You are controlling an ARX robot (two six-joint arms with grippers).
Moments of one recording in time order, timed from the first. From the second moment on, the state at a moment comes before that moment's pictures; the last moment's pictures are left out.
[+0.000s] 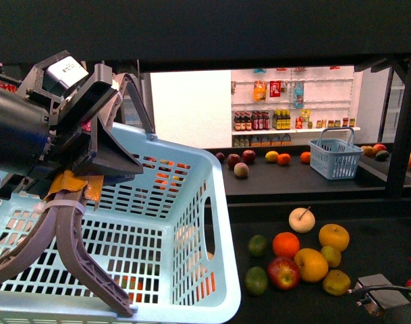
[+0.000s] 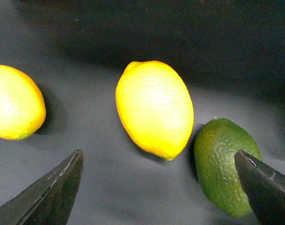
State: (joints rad) left arm -0.19 1.57 1.13 -0.10 0.58 -0.34; right arm -0.03 2.41 1.04 0.58 -0.13 -0.18
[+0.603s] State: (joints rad) left arm -0.19 1.57 1.13 -0.10 0.58 -0.34; right arm 0.00 2.64 1.27 0.58 -0.11 -0.19
